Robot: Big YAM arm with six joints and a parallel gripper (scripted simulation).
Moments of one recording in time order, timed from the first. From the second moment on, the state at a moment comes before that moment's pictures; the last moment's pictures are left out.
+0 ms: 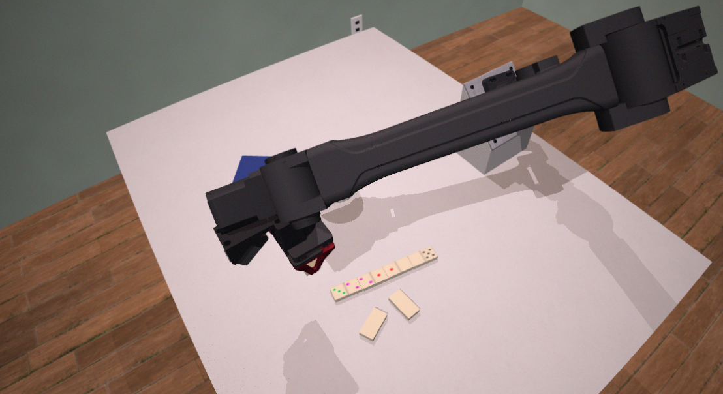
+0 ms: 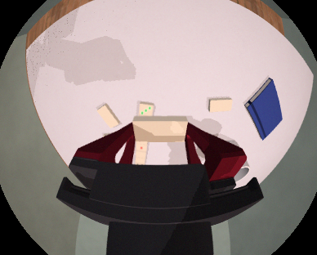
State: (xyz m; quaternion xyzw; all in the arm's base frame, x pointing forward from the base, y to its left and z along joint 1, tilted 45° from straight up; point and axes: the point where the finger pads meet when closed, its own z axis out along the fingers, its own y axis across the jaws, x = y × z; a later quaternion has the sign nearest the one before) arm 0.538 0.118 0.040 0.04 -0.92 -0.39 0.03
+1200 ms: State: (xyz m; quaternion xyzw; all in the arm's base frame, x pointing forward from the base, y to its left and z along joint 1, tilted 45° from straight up) arm 0.572 0.096 0.014 0.10 -0.92 -0.39 0.01
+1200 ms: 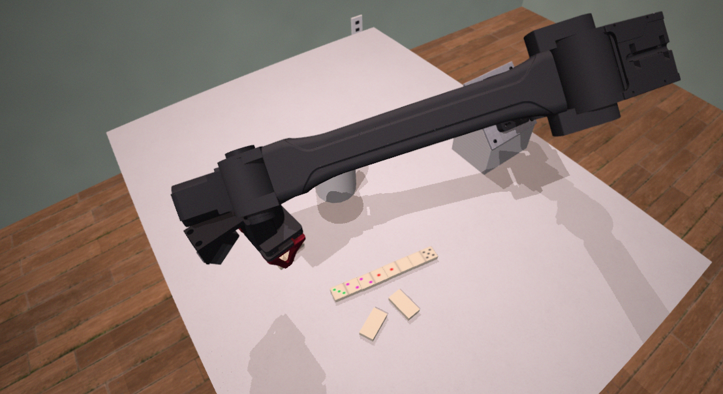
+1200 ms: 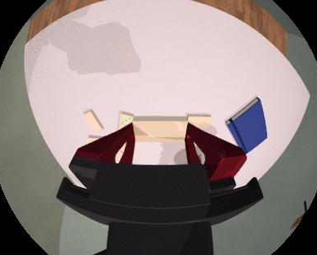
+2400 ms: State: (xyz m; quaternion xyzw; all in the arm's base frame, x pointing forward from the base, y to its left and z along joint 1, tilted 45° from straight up) arm 0.566 0.098 0.003 0.06 -0.91 -0.39 -0.12
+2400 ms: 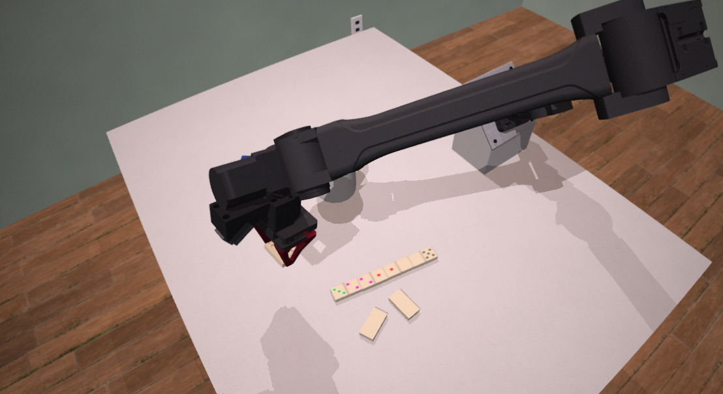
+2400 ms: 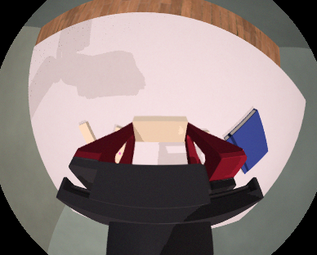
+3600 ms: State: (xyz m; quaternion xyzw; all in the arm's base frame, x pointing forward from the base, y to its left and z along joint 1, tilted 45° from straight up) arm 0.582 0.087 0.034 -0.10 -0.81 -0.35 -0.46
